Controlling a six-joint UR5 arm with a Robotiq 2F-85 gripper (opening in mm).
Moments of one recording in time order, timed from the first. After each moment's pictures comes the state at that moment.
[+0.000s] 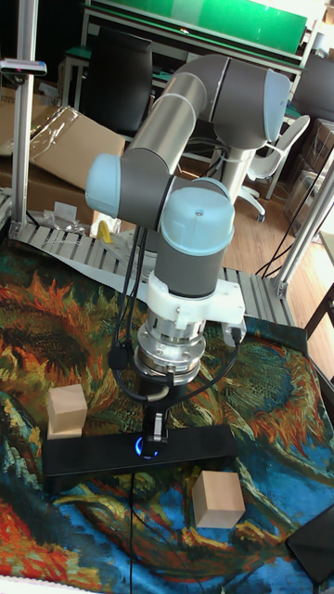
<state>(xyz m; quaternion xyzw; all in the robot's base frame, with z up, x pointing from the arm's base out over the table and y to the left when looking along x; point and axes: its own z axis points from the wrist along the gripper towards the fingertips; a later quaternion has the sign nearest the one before) 0.677 0.016 0.058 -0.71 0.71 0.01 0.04</state>
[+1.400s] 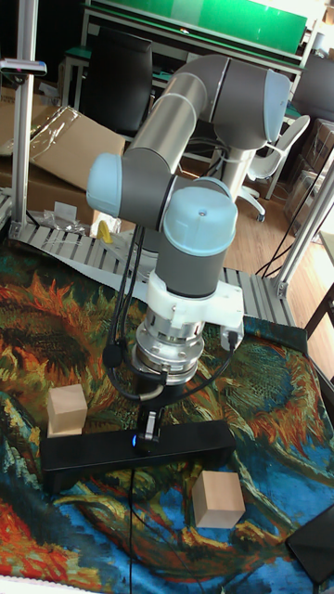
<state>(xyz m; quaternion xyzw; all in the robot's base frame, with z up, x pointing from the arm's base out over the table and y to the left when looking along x) 0.676 0.011 0.059 -0.66 0.75 0.00 0.04</state>
